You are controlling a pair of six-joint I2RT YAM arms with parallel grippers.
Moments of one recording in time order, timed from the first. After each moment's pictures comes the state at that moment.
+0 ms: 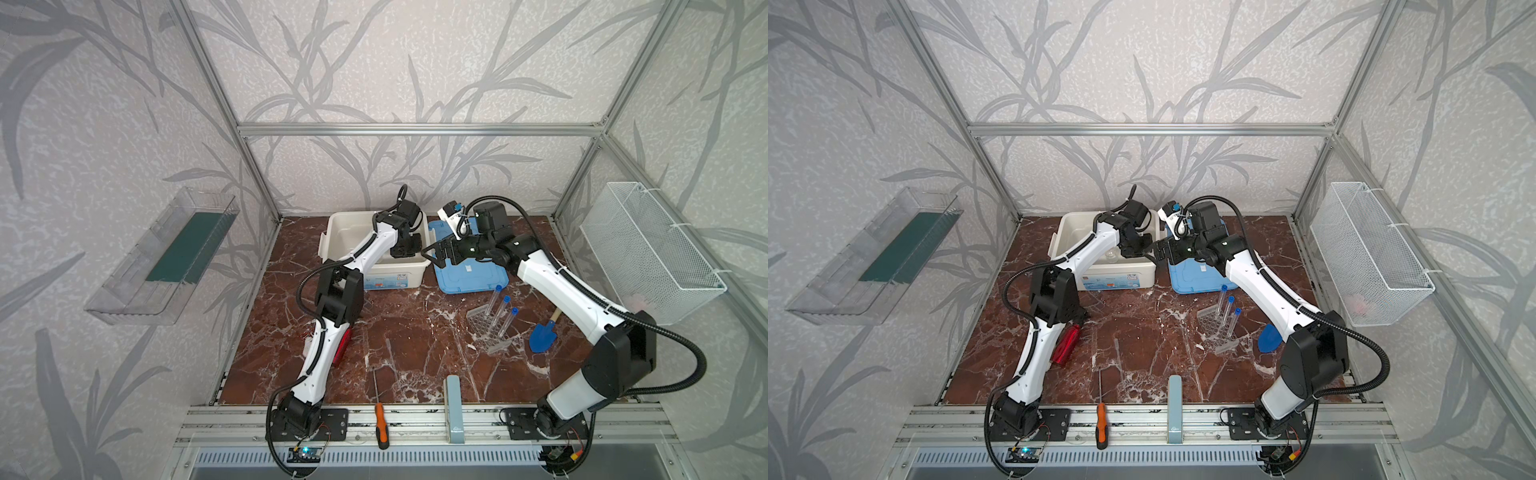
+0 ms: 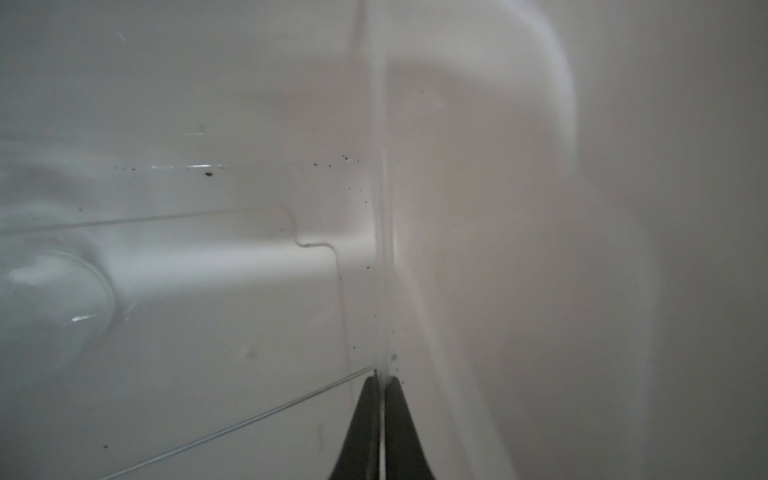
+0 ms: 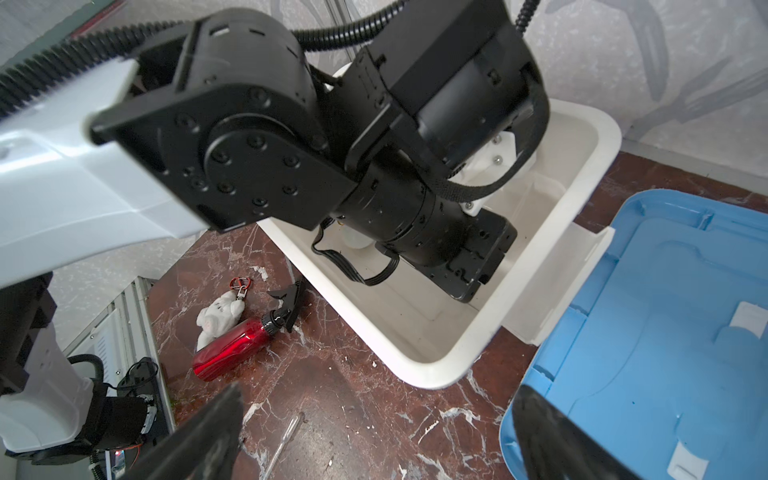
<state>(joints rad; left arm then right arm) -0.47 2.42 2.26 -0.98 0.10 -0.50 0.47 1.61 1.47 -0.49 -0.49 0.09</state>
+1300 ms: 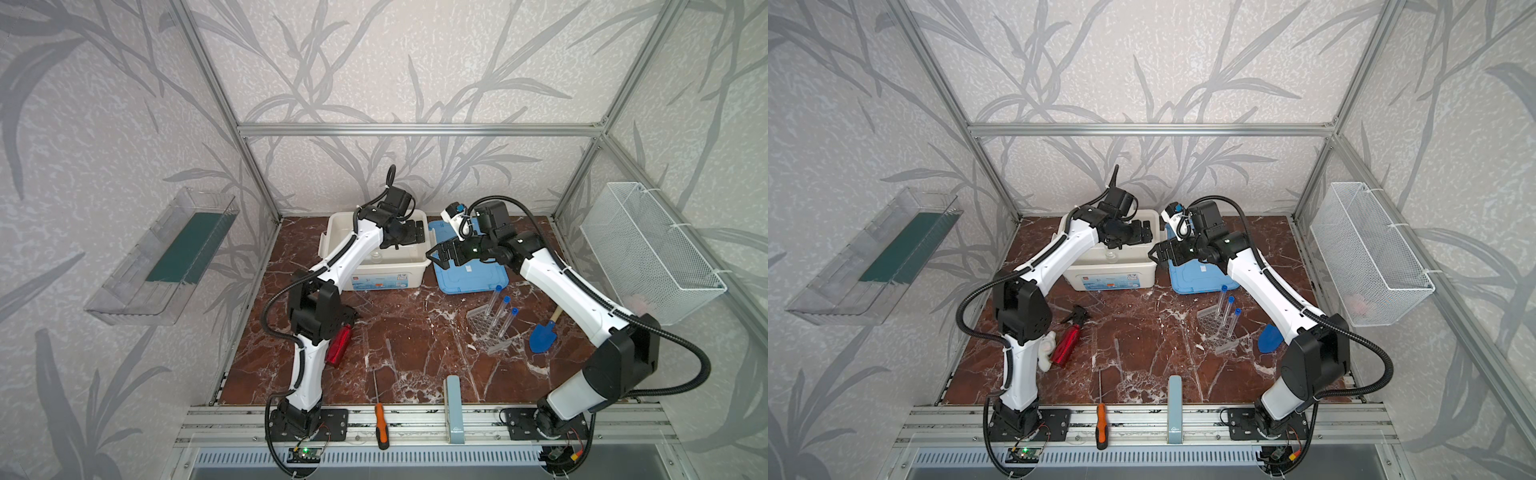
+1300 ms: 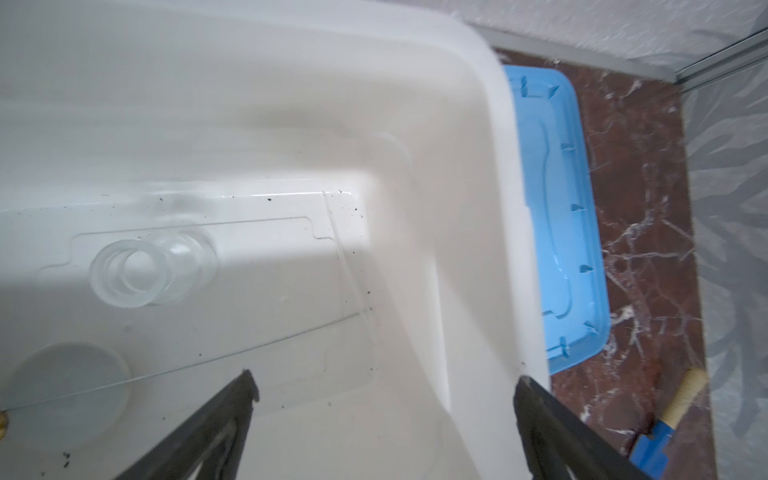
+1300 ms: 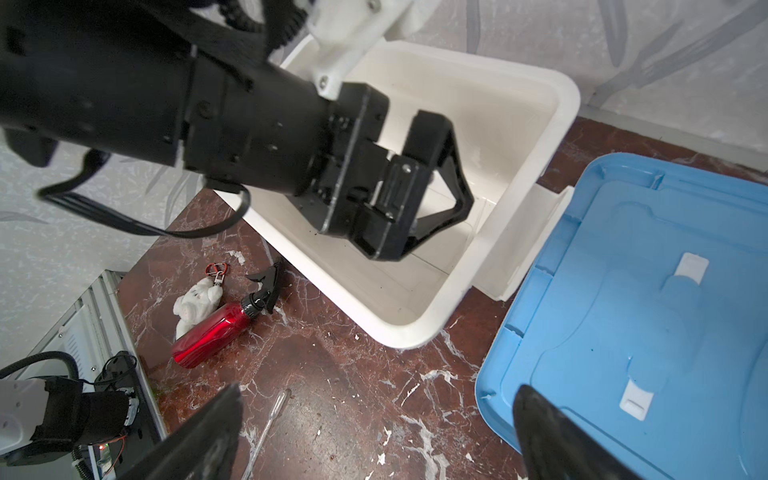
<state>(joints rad) -0.47 2.04 1.99 -0.86 0.04 -0.51 0.47 1.57 1.51 -0.62 -0.41 0.07</state>
